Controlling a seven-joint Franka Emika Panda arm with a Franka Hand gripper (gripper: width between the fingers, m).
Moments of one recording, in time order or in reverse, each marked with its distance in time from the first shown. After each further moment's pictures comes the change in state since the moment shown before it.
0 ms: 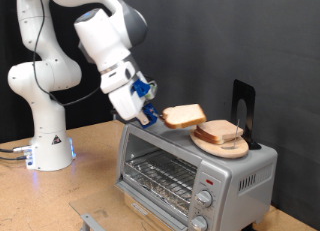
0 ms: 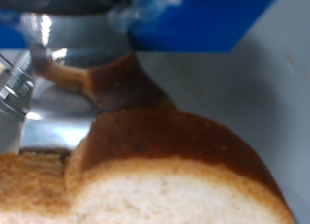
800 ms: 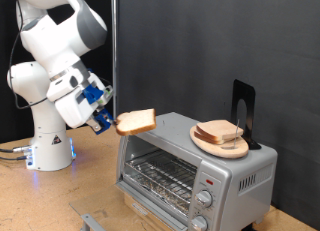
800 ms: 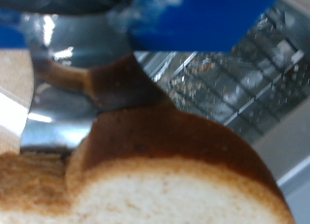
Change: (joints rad) arm -0.117 -0.159 -0.164 -0.148 -0.092 -0.142 -0.145
